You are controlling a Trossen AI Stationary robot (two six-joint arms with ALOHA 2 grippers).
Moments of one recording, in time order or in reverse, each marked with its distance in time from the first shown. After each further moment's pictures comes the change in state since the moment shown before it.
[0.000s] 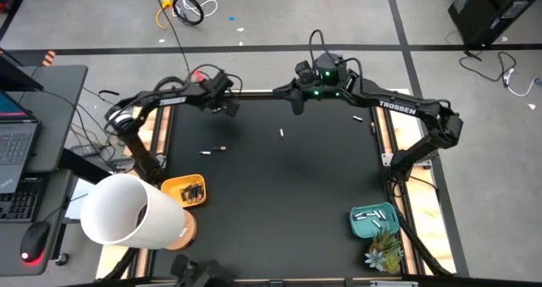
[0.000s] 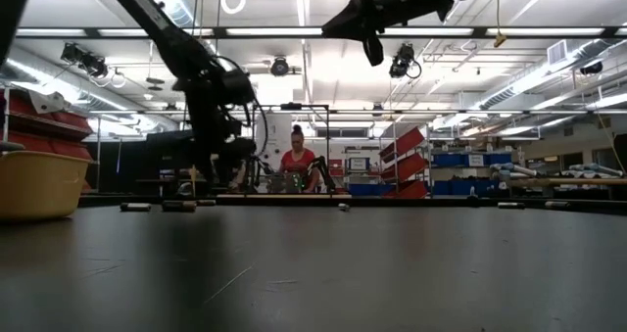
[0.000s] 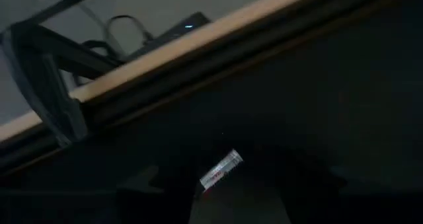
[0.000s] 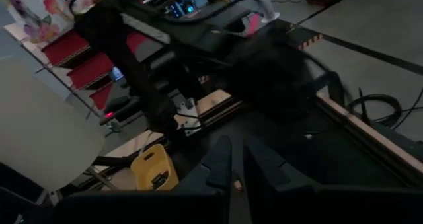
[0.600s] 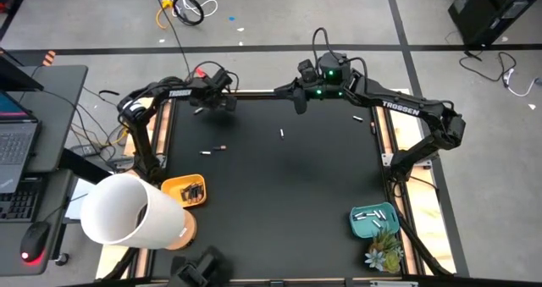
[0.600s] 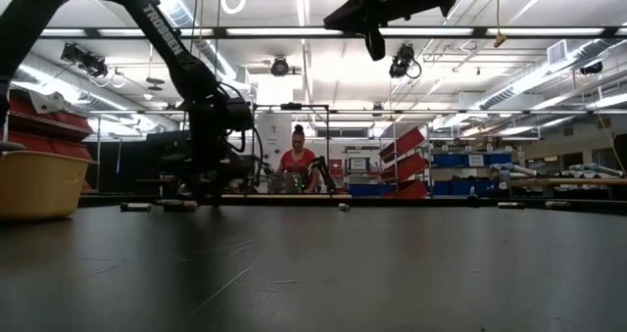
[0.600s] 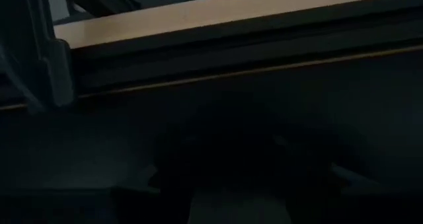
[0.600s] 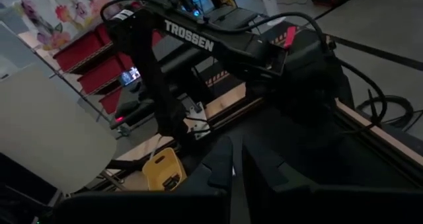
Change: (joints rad) left arm 0.092 0.181 0.066 -0.060 0.059 -0.231; right arm 0.002 -0.024 0.000 -0.001 -0.015 0.027
